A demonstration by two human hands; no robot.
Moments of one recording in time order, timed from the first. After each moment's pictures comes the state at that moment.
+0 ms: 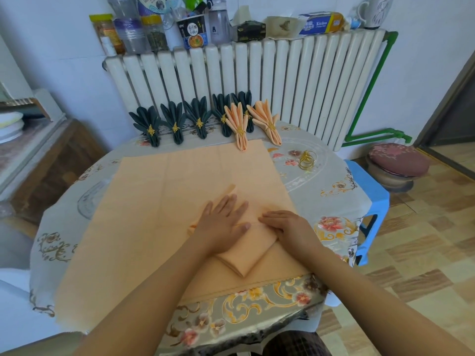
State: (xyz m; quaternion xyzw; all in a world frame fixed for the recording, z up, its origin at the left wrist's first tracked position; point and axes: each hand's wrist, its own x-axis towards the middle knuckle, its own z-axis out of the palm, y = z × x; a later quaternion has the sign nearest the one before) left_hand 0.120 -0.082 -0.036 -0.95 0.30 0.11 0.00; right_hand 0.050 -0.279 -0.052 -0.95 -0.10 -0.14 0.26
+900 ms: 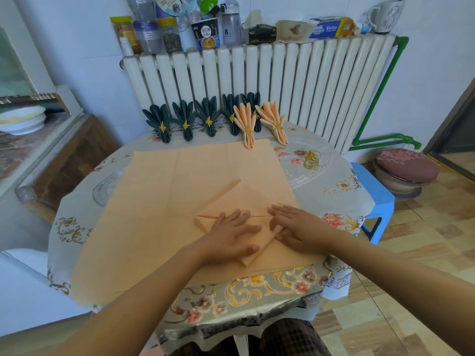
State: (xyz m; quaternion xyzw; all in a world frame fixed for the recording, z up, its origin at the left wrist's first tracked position) left_hand 0.070 -0.062 -0.020 -0.90 0.37 0.19 -0.14; right_hand 0.042 -0.310 -0.032 -0.96 -0.27 0.03 0.11
